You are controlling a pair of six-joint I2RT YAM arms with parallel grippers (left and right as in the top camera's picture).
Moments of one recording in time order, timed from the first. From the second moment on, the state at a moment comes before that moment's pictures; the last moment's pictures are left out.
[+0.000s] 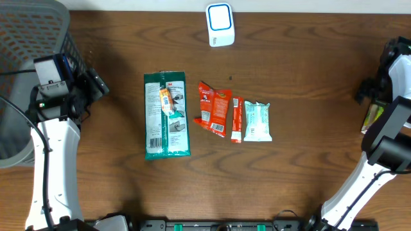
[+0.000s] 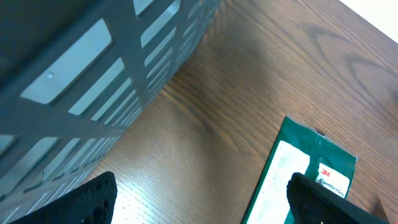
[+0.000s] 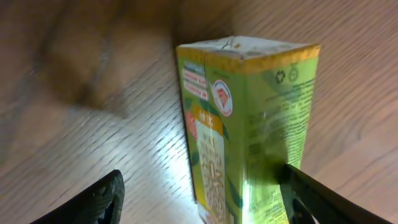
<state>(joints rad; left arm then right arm) 0.25 1.38 1.16 -0.69 -0.03 -0.36 -0.44 2.26 1.86 -1.16 0.30 0.15</state>
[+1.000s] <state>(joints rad) 0.25 1.38 1.16 -0.69 -0.03 -0.36 -0.33 1.94 1.85 -1.29 -0.49 0.07</state>
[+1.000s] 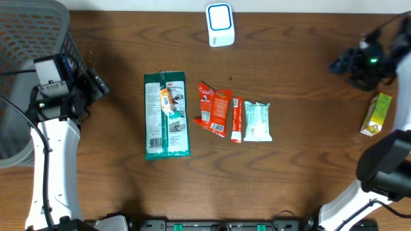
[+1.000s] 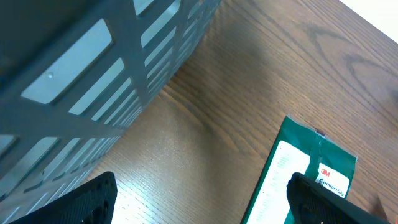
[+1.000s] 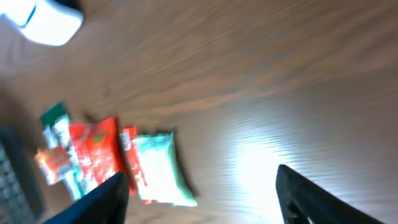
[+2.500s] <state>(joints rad) 0.25 1.38 1.16 -0.69 -0.03 -0.36 0.16 1.94 1.20 -0.66 -0.35 0.10</state>
